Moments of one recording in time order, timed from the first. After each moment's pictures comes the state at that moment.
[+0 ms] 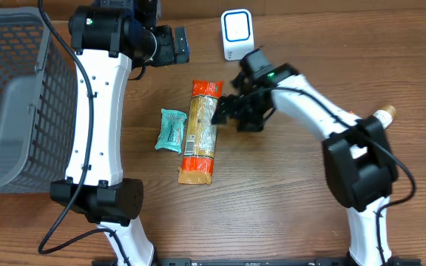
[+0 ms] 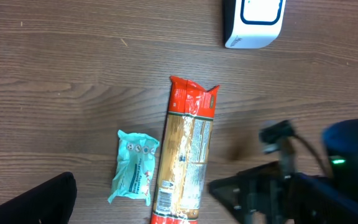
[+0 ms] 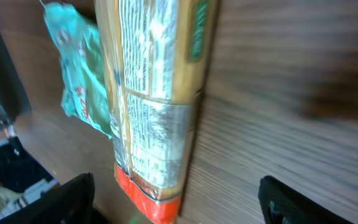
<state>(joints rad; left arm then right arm) -0.13 1.96 2.35 -1.47 0.07 -0.26 0.52 2.19 1.70 -0.83 -0.60 0.52</state>
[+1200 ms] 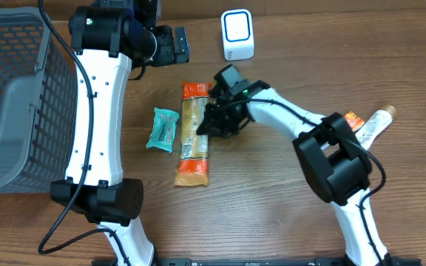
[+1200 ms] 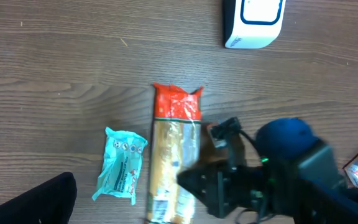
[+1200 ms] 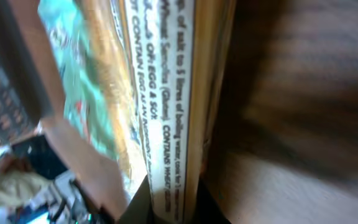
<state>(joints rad) -0.13 1.96 2.35 -1.47 0.07 -0.26 0.59 2.30 1.71 -0.62 -0.70 0.66</state>
